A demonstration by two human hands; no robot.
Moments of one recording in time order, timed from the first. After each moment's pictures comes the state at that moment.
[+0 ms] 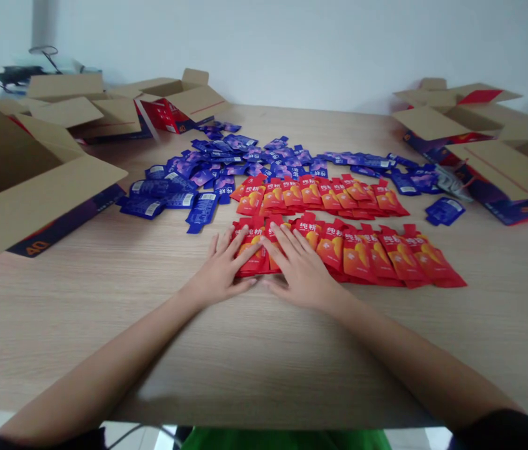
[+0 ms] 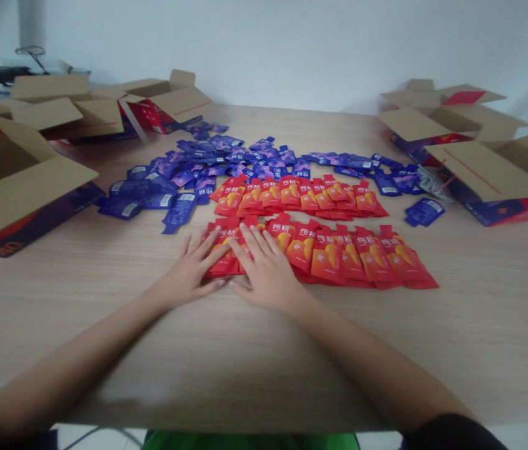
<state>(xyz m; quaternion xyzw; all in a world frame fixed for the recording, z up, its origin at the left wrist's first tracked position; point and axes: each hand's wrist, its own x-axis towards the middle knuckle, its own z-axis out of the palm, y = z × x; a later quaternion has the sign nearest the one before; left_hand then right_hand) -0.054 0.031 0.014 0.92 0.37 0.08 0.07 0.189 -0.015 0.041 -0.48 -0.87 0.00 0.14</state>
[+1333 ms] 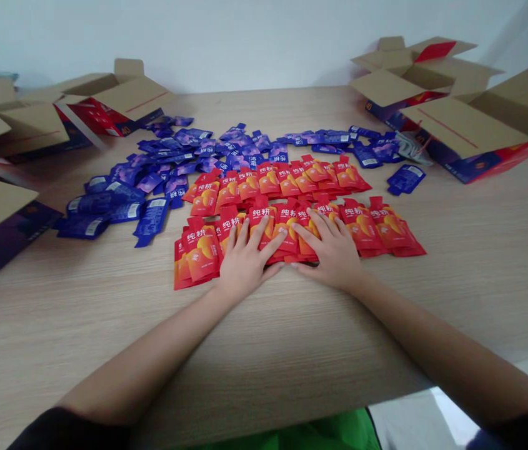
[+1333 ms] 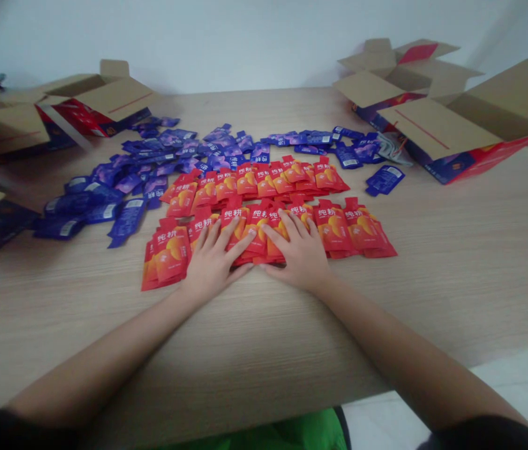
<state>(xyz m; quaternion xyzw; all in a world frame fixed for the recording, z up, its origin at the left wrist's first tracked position) 0.092 0.024 0.010 0.92 0.34 0.15 -0.06 0.323 -0.036 0.007 -0.61 -0.77 -0.07 0.14</state>
